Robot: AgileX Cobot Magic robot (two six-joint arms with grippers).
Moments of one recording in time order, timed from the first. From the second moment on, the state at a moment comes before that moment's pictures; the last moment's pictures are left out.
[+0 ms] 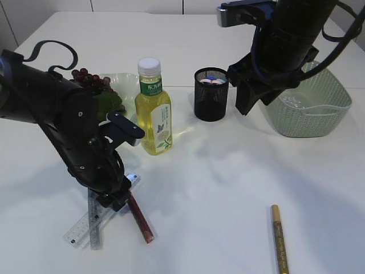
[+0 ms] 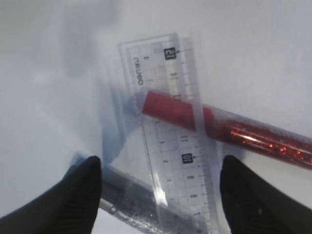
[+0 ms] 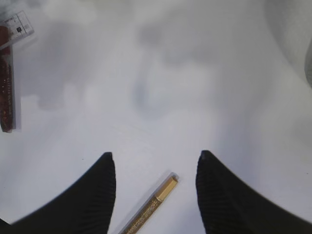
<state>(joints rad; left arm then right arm) -0.53 1.98 -1.14 0.08 0.64 0.09 0.37 1.82 -1.65 0.10 1.23 -0.19</state>
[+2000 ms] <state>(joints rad) -0.56 1.98 -1.14 0.05 0.68 0.13 0.37 1.82 -1.65 0.10 1.23 -0.19</state>
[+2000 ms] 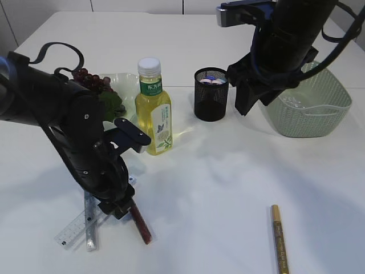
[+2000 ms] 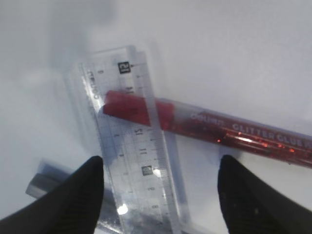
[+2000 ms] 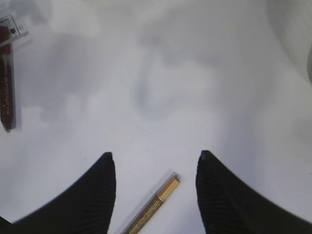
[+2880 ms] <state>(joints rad) -0.55 1.98 -1.14 0.08 0.64 0.14 0.37 1.82 -1.65 0.11 1.24 -0.19</state>
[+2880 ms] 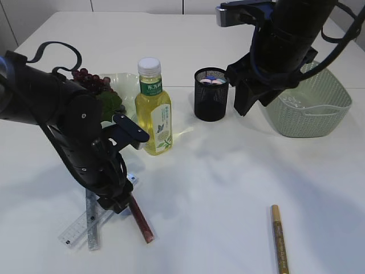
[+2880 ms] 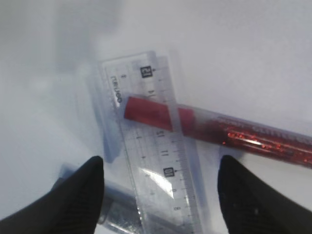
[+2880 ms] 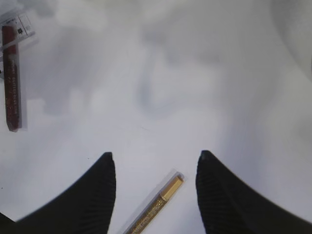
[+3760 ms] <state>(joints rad) -0.55 1.98 -1.14 0.08 0.67 0.18 0.37 1.82 -1.65 0.11 1.24 -0.19</state>
